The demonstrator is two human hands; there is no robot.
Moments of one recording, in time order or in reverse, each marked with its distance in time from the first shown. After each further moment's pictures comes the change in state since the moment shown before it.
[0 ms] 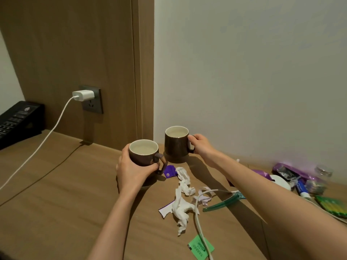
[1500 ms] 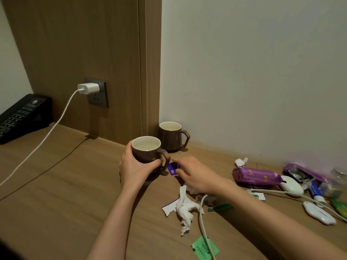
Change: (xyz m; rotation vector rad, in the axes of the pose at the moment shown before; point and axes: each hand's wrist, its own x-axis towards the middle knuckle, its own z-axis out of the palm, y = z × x) left_hand 0.004 -0.011 0.001 -0.012 -0.042 -0.037; right_hand -0.055 0.032 0.025 -0.735 -0.334 -0.463
